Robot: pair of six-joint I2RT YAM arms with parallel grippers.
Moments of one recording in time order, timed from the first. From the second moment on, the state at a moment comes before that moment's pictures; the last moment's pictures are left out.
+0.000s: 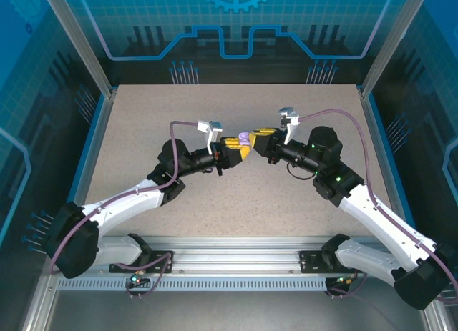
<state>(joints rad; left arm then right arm) -0.64 1.26 0.72 0.70 0.56 -0.51 0.58 0.99 0.90 0.02 -0.39 0.44</state>
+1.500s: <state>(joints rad) -0.64 1.26 0.72 0.75 0.54 -0.50 0.58 0.99 0.90 0.05 -0.37 0.53</state>
